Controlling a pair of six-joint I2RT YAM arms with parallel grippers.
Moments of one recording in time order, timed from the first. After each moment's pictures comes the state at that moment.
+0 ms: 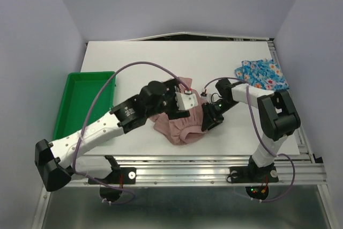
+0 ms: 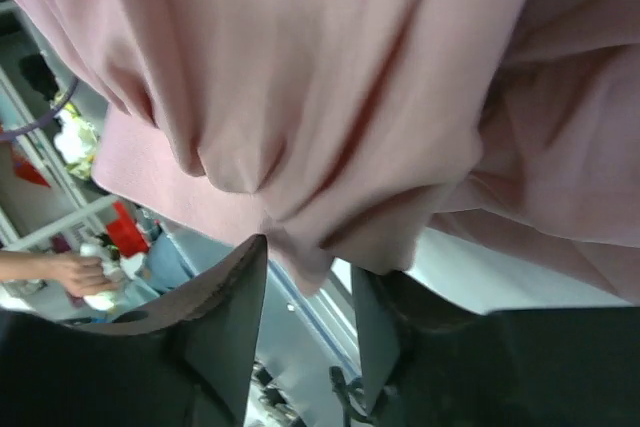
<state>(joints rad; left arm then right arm) -0.89 1.19 1.09 -0.34 0.02 0.61 0.33 1.78 1.03 -0.83 -0.83 -0.09</state>
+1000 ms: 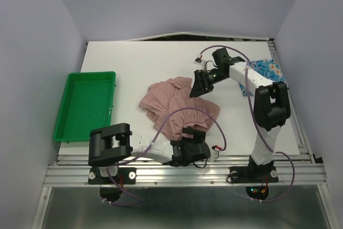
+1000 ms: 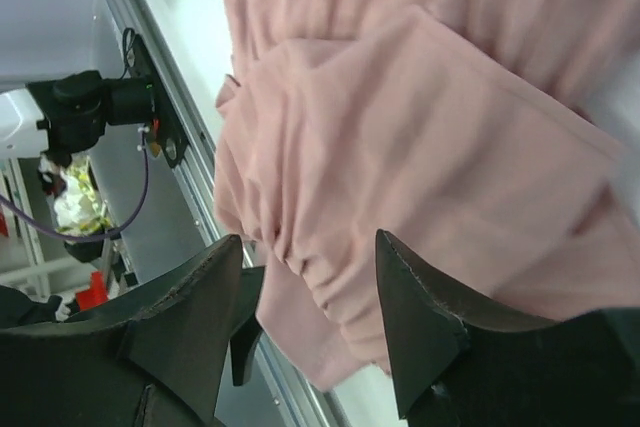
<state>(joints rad) -1.47 1.69 0.85 -0.11 -0.63 0.51 0.28 1.95 1.55 -0.82 -0.95 -0.05</state>
